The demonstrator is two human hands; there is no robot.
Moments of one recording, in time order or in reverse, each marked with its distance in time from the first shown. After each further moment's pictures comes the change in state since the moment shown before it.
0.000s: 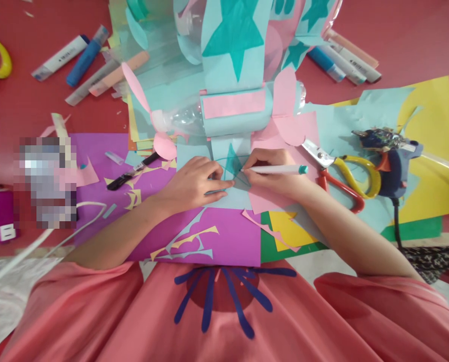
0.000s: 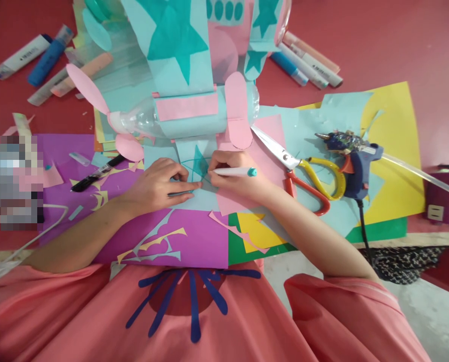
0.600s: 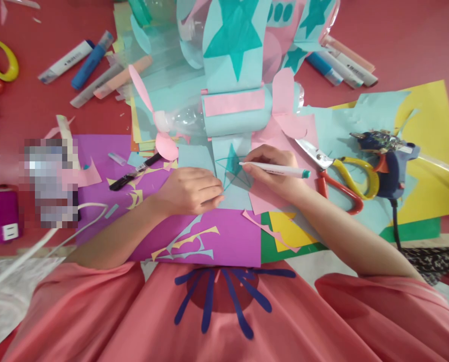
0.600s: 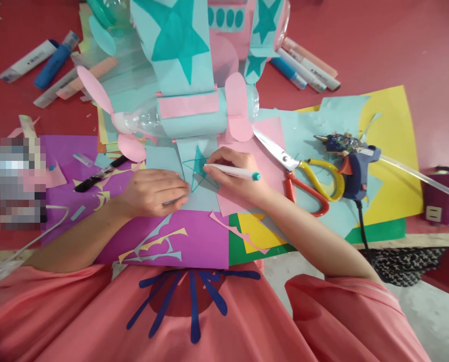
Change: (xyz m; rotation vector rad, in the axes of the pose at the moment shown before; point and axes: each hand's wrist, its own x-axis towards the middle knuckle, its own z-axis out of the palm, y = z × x) left_hand -0.002 0.006 -0.007 0.130 0.200 0.157; right_hand -0.001 0.002 0.005 0.020 0.186 -0.079
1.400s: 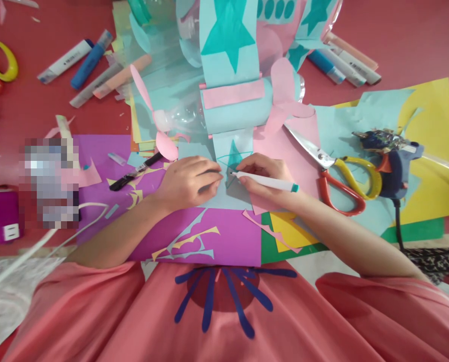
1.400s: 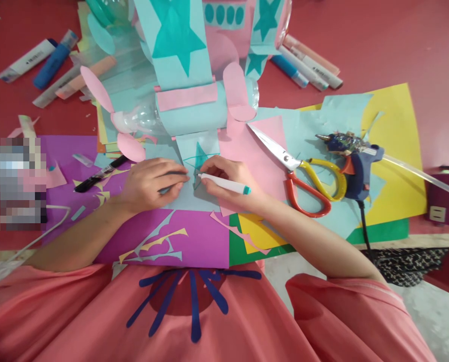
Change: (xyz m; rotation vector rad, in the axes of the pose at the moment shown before) left_hand 0.004 -0.004 0.001 0.002 0.051 -0.158; right_hand -0.010 0.002 0.003 0.087 -0.208 0.011
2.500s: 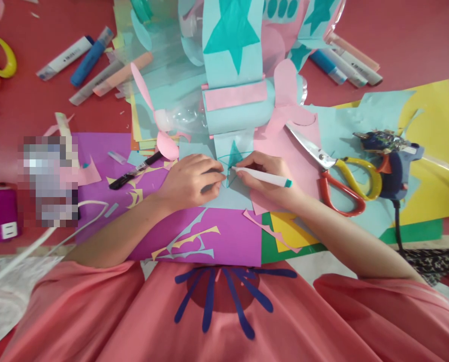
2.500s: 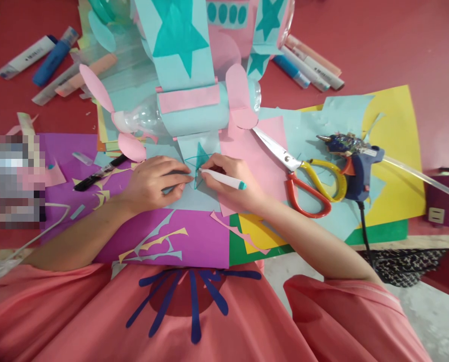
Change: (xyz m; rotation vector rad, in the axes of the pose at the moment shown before) left_hand -0.001 0.000 0.002 -0.048 -0.108 -0.071; right_hand 0.004 0.000 0.006 -0.023 0.076 0.035
